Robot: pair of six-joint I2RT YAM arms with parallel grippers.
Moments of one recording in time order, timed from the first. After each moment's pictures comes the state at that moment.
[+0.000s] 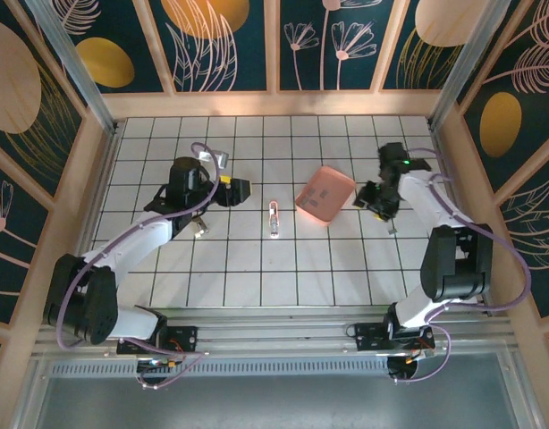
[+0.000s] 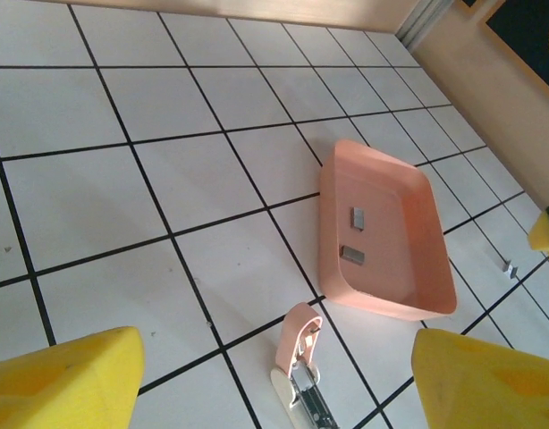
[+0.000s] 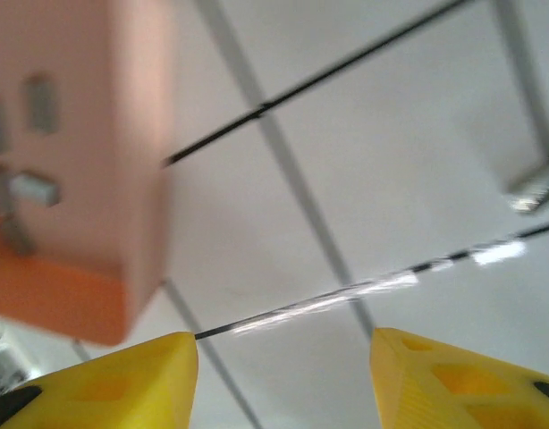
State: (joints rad) left arm -0.38 1.40 0.87 0.03 0.37 -0.30; right arm 0.05 1.57 1.18 -0.96 -0.16 0.53
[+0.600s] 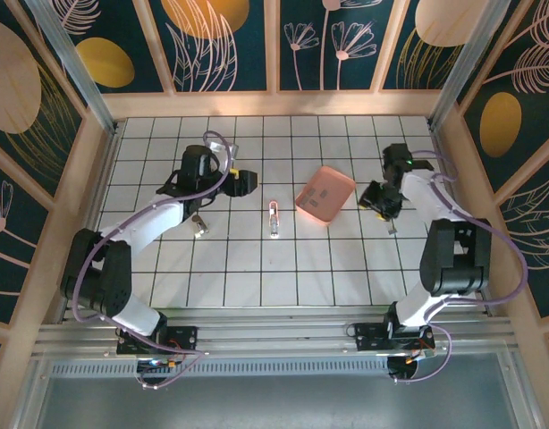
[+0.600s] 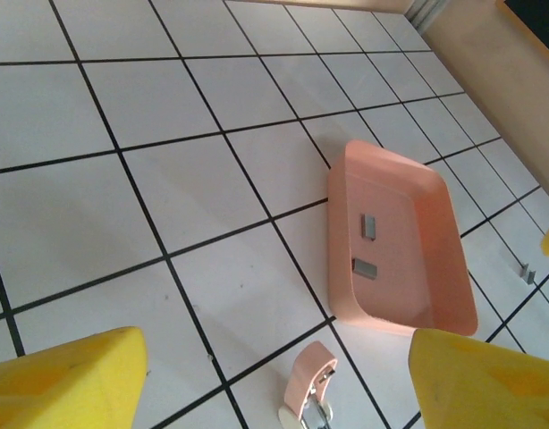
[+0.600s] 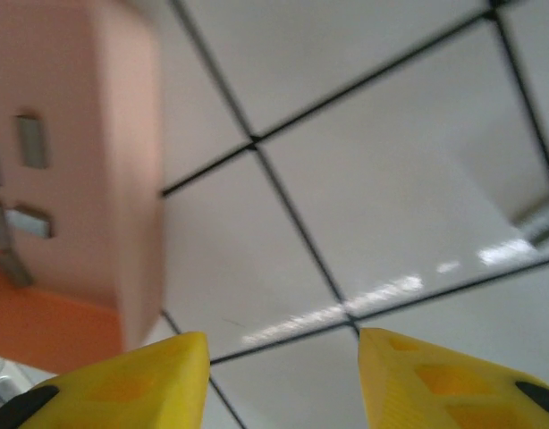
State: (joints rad) left arm -0.39 1.57 1.03 0.00 0.39 -0.29; right arm 0.09 1.64 1.23 -0.91 -0.16 0.55
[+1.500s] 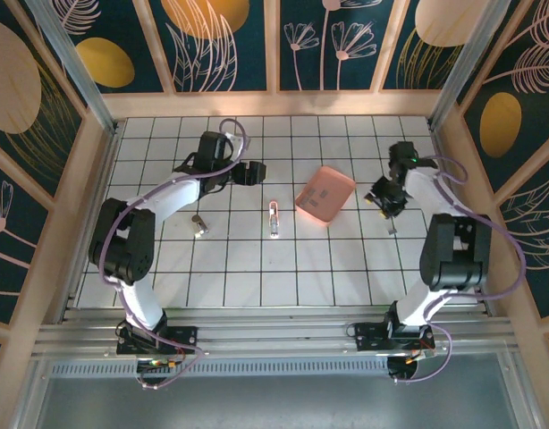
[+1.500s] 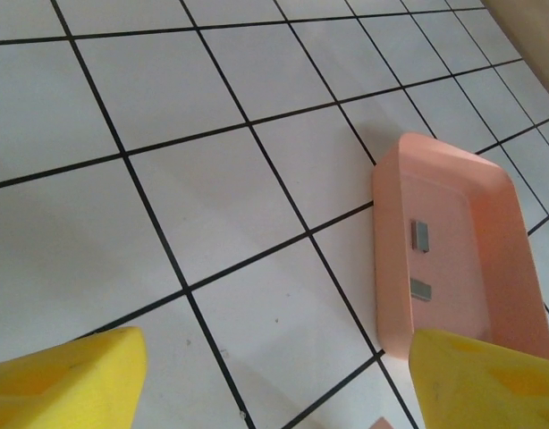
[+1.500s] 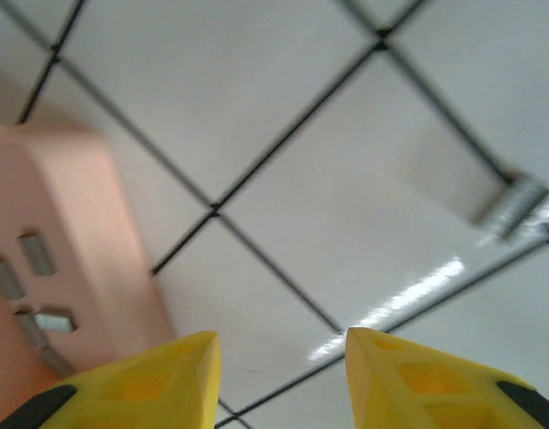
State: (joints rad) left arm -0.39 1.84 1.28 -0.11 0.38 -0.23; right arm -0.02 1.62 1.18 -0.89 -0.14 0.78
